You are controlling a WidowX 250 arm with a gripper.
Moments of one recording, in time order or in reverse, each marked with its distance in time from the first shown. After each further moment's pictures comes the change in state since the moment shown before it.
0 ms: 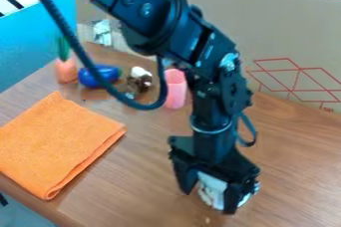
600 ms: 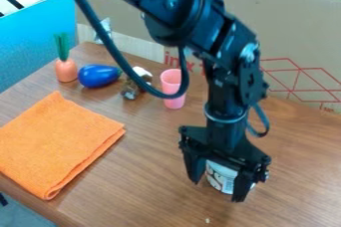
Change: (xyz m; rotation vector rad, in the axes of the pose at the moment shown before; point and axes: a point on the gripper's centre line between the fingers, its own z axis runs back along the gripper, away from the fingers) arm 0.014 -0.003 0.005 0.048 0.009 0.026
